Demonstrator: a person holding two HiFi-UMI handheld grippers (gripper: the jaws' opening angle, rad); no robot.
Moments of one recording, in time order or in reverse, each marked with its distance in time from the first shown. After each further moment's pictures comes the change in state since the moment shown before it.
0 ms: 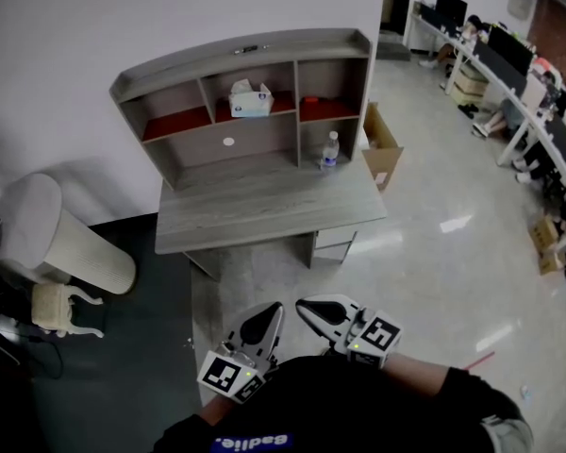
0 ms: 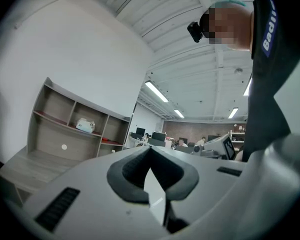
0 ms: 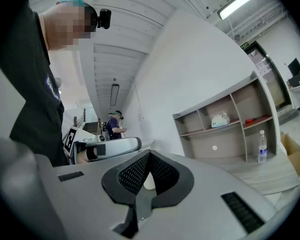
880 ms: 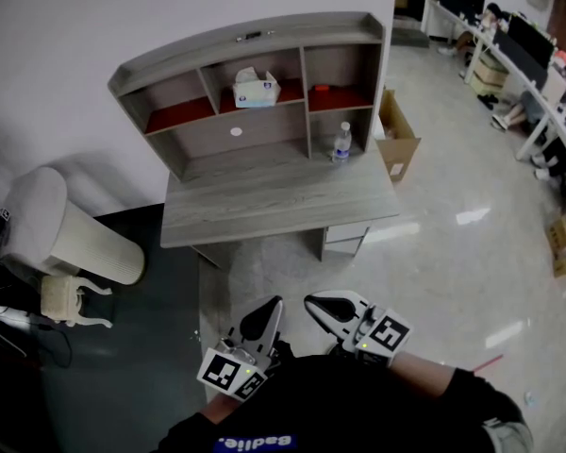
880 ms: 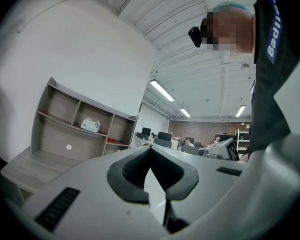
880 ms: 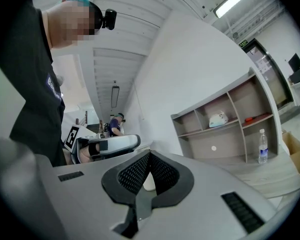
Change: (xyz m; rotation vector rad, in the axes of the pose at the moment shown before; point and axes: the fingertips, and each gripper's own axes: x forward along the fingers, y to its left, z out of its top) left arm 0.033 0.020 -0.006 0.003 0.006 0.072; right arm -0.006 -0.043 -0.002 0.018 -0.017 0.026
